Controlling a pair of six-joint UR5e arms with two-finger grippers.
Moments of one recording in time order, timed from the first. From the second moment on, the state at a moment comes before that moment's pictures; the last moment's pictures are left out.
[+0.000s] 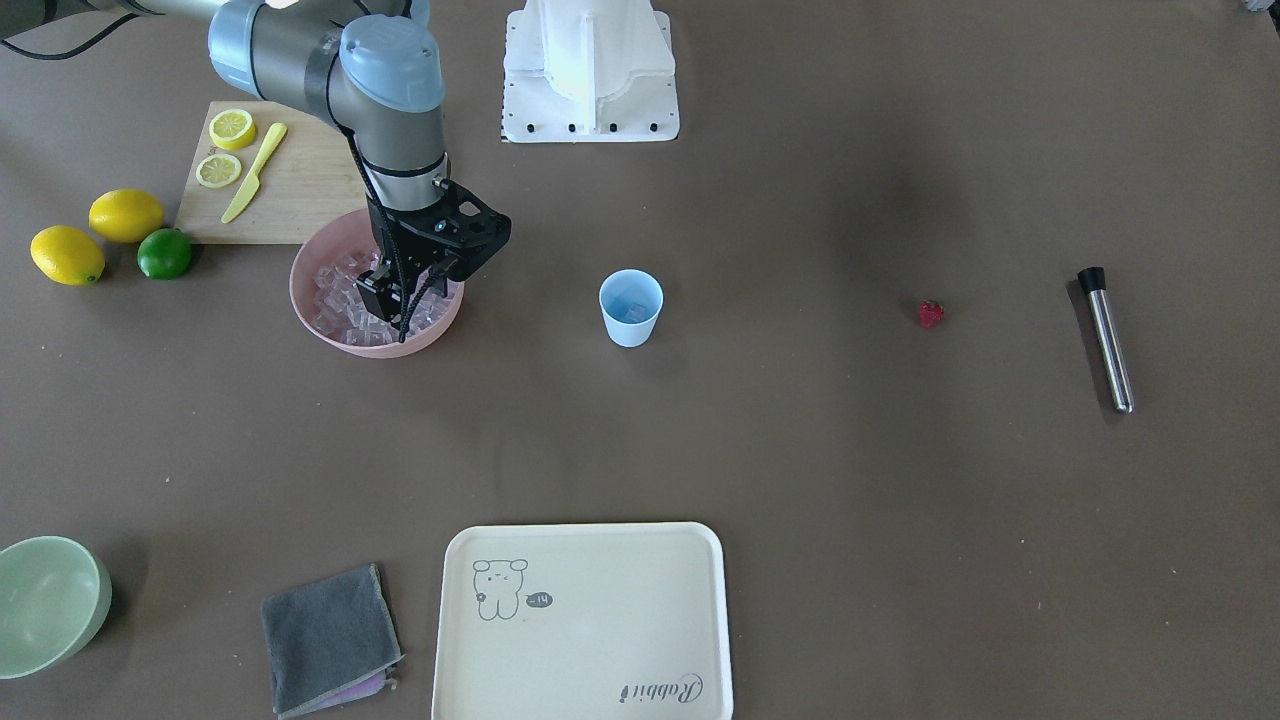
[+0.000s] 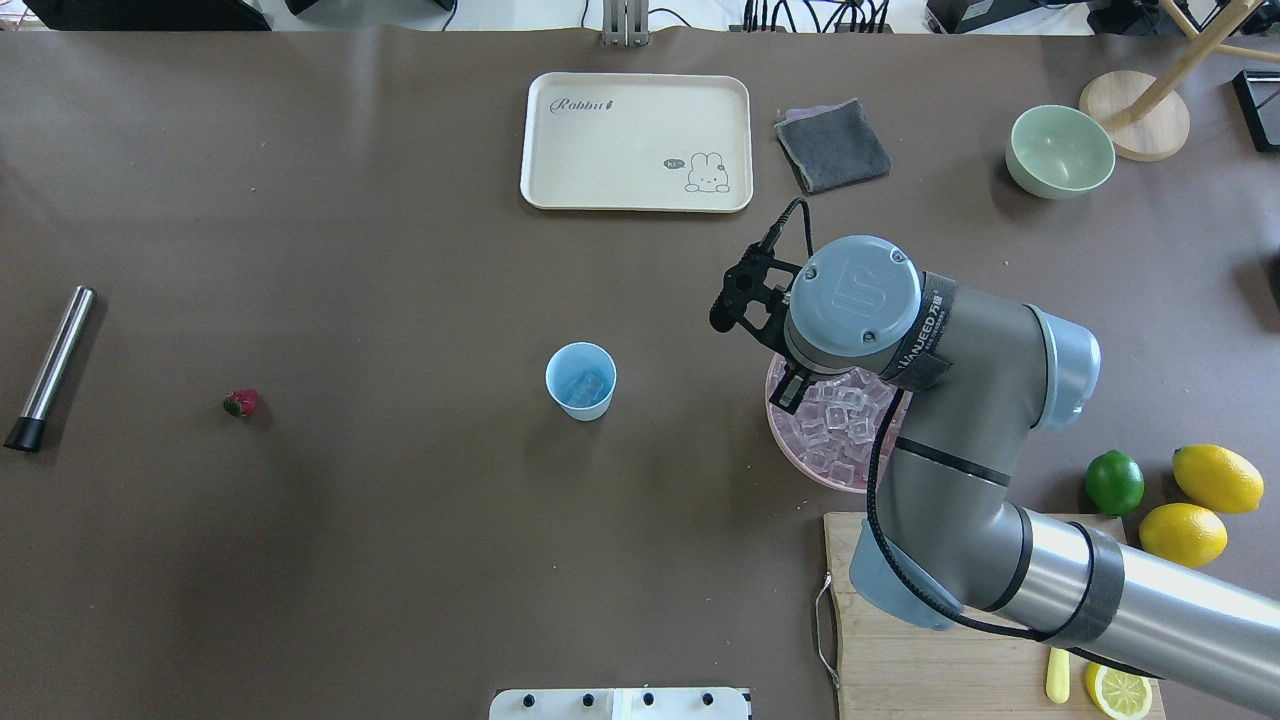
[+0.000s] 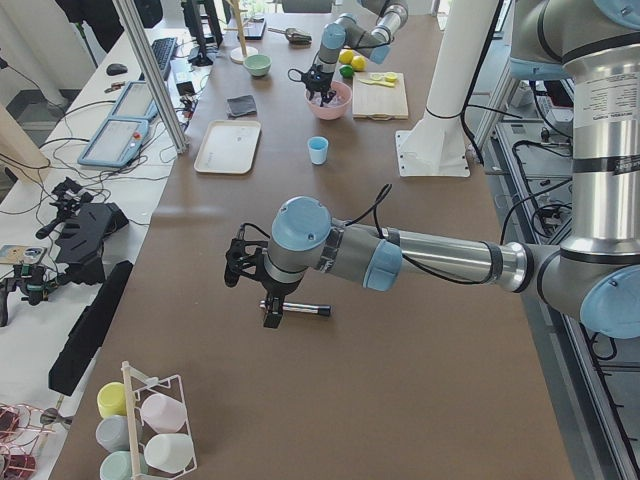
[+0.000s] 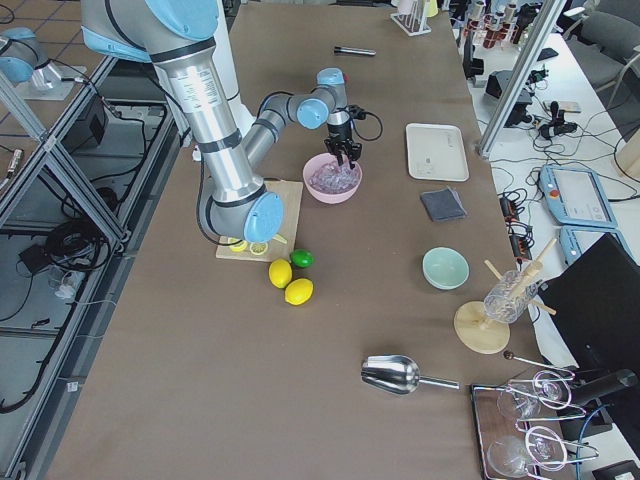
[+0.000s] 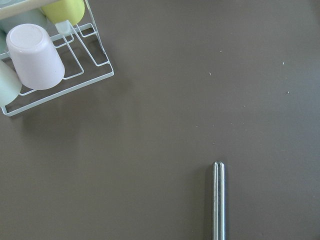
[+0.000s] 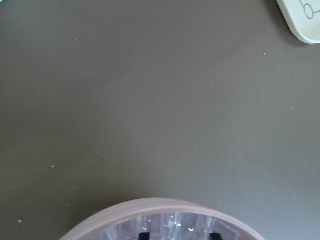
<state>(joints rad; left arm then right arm) -1.67 -1.47 -1.81 -1.77 -2.43 -0.17 0.53 -1.07 1.85 -1.70 1.66 0.17</state>
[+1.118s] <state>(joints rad) -1.67 -1.46 -1.81 -1.77 -2.43 -0.17 0.57 -0.98 1.95 -1.79 1.71 0.26</state>
